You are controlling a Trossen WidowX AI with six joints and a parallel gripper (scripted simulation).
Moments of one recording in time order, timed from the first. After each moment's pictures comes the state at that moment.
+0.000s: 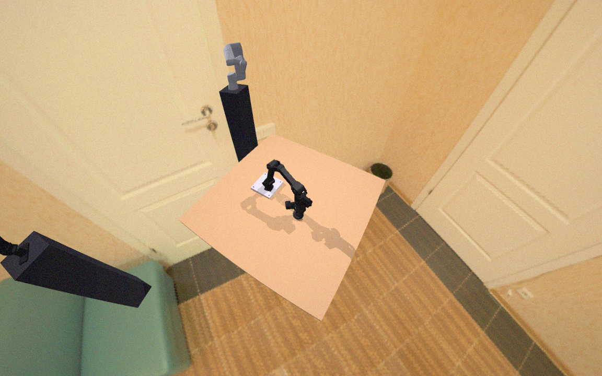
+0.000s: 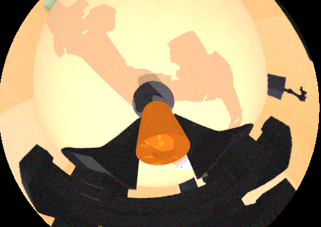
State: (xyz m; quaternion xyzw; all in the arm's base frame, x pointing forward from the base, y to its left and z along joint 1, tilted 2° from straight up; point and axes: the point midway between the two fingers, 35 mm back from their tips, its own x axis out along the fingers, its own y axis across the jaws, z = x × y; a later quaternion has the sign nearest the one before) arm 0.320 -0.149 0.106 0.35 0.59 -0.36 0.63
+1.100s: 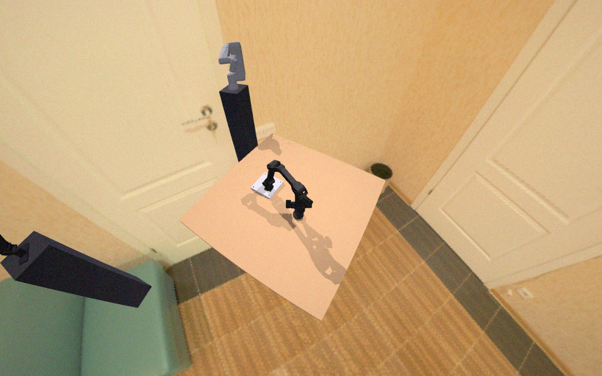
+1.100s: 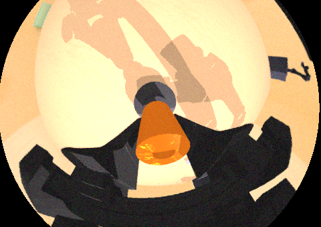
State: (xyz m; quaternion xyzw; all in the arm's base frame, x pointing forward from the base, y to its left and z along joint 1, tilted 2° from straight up) arm 0.324 -0.149 0.105 0.40 0.56 -0.41 0.60
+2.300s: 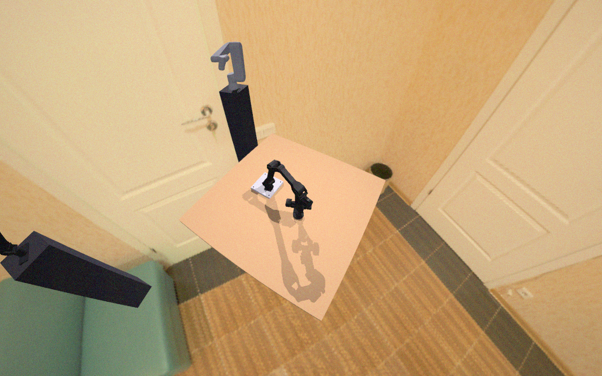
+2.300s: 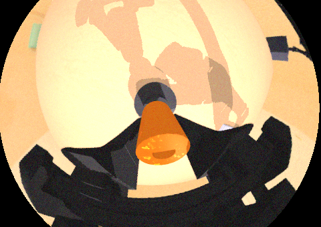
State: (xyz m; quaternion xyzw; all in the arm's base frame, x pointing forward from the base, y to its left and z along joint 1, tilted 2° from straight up) arm 0.324 -0.149 0.103 0.44 0.53 -0.45 0.57
